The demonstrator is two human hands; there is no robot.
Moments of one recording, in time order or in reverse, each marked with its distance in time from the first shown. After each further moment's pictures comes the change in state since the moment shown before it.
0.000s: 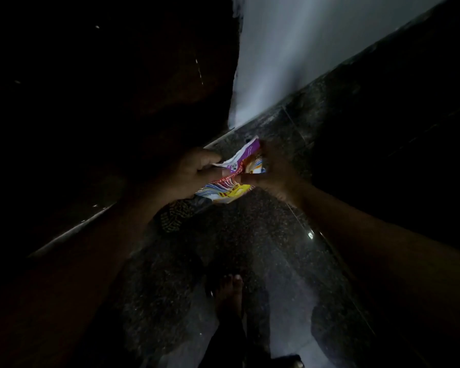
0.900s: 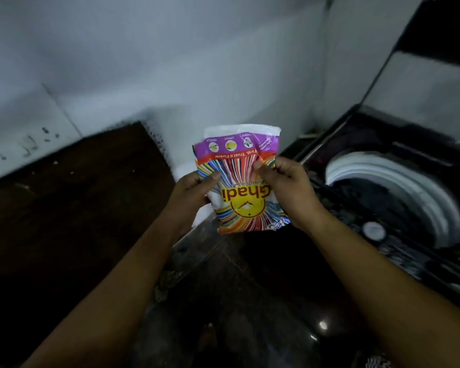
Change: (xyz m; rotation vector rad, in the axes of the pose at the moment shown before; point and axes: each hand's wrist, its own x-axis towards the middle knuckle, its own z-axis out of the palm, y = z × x) left_hand -0.297 0.520 0.035 -0.686 0.125 0.263; right_hand -0.519 -0.351 -0.167 0.398 0.548 -0.484
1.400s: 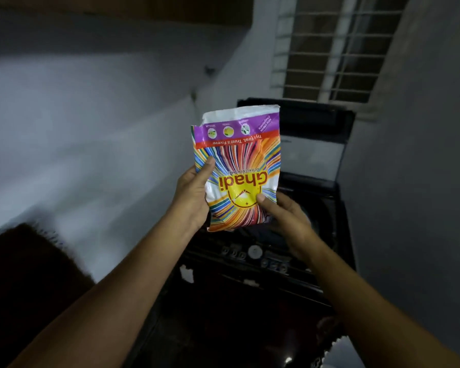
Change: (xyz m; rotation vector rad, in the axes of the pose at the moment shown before) left_hand 0.002 0.112 0.252 -0.280 -0.293 0.054; right_hand -0.115 -0.104 -0.177 0.139 0.373 -0.062
